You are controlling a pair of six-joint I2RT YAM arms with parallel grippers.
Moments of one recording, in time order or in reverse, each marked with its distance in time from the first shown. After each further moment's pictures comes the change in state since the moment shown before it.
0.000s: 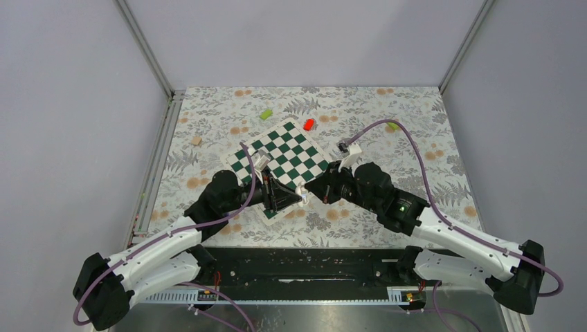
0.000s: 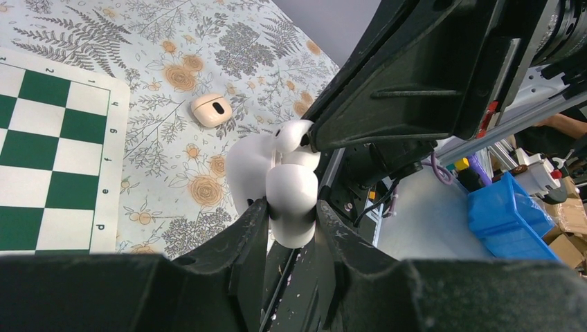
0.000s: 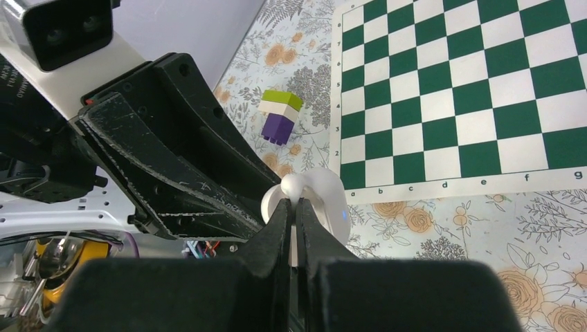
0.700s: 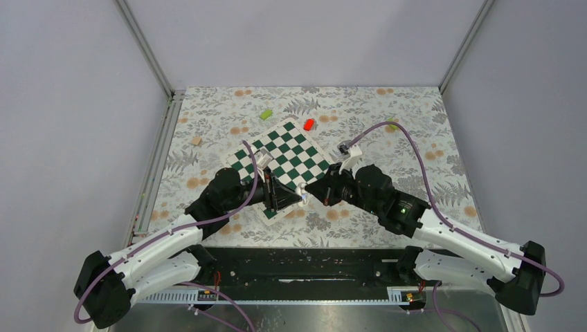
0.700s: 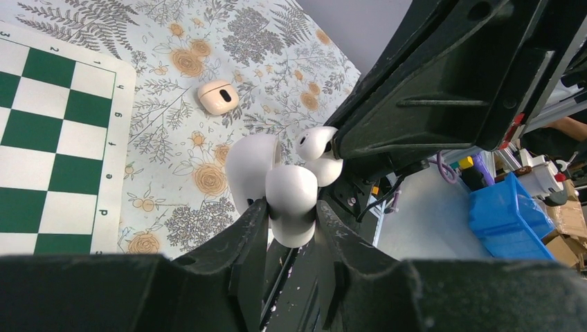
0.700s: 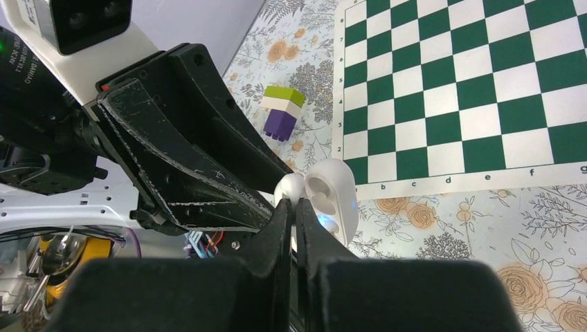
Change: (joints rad) left arm 0.000 0.021 0.028 -0.057 -0.007 -0.006; right arm 0.012 -0.026 -0.018 -0.003 0.002 0.009
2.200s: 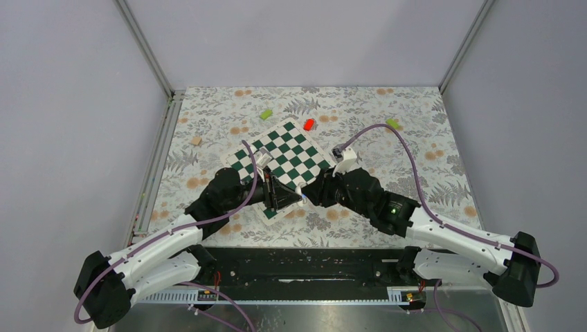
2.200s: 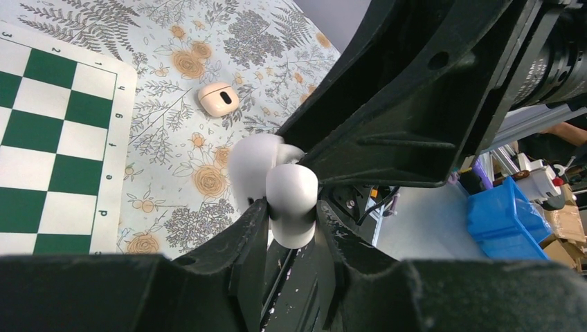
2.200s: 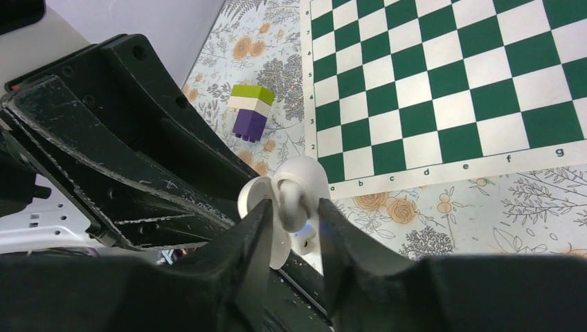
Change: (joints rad) left arm 0.002 0.000 0.000 0.000 -0.008 -0.009; right arm 0.047 0.068 -0.011 0.008 0.121 0.010
